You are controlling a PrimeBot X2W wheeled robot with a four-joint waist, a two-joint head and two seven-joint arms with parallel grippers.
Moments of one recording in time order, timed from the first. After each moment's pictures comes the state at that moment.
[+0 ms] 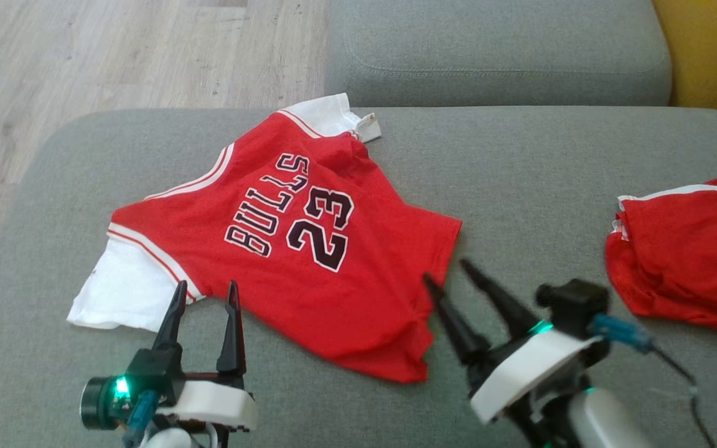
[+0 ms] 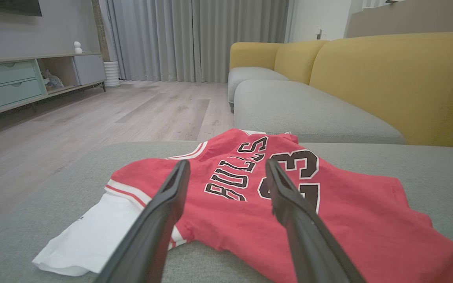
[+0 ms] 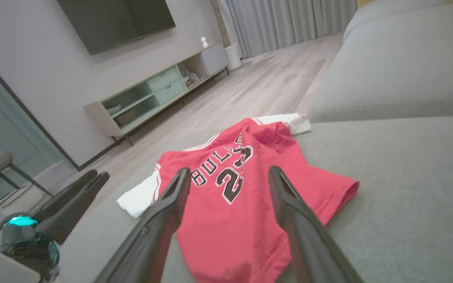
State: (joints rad) left arm -0.12 0.32 -0.59 0.20 -0.53 0.35 -0.25; right arm -0.03 -0.07 0.42 0.04 0.45 0.13 0.14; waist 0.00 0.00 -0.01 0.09
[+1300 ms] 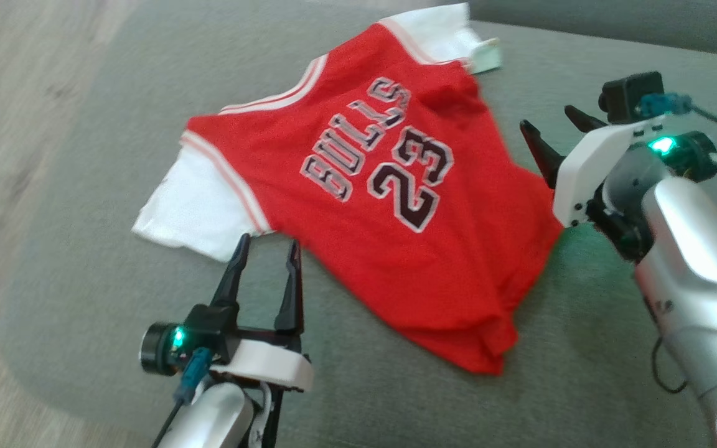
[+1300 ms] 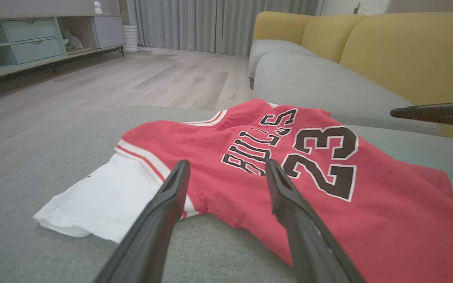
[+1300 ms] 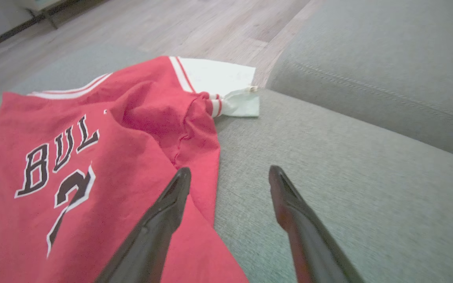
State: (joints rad) left arm -0.25 0.20 -0.65 0.24 -0.51 0.30 -0.25; right arm -0.71 -0.25 0.39 0.66 0.37 0.13 0.31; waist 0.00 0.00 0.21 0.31
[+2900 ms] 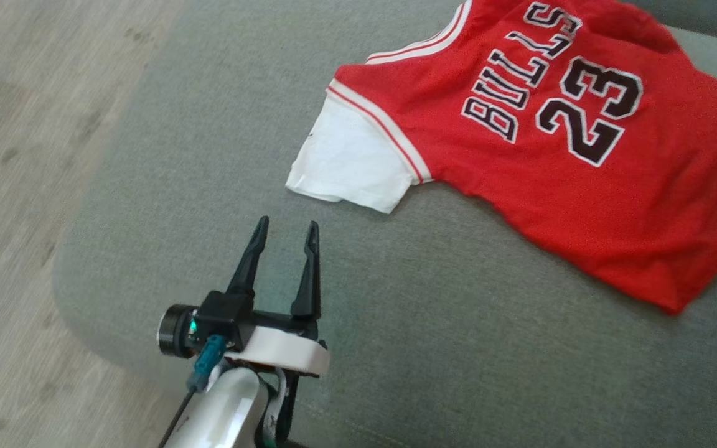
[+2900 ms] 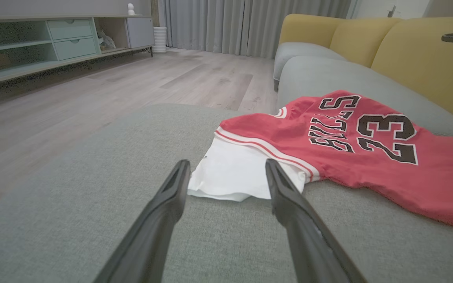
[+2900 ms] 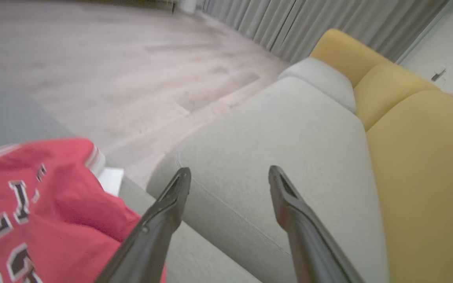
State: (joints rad) left arm -0.26 0.06 -0.52 0.30 -0.37 0.18 -0.25; right arm -1.30 -0.54 0.80 1.23 0.34 0.13 -0.05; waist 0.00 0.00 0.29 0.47
